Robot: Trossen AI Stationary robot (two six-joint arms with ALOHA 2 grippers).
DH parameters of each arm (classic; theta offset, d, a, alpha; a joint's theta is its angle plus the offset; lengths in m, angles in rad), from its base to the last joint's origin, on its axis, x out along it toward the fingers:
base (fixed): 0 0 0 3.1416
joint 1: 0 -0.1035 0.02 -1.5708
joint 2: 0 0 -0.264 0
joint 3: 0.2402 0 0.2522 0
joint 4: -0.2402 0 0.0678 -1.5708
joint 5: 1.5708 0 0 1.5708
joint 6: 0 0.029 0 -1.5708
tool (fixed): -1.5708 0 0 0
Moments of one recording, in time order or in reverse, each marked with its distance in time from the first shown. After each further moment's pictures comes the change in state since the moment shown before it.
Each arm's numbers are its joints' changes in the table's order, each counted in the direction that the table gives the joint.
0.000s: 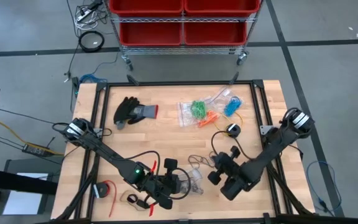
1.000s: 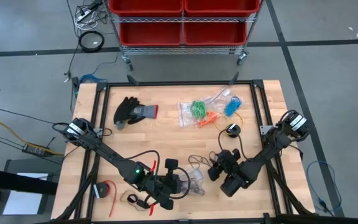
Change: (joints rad) left arm -0.001 0.000 0.000 0.037 0.000 0.002; right arm 0.017 -0.050 -0.179 0.217 0.024 0.268
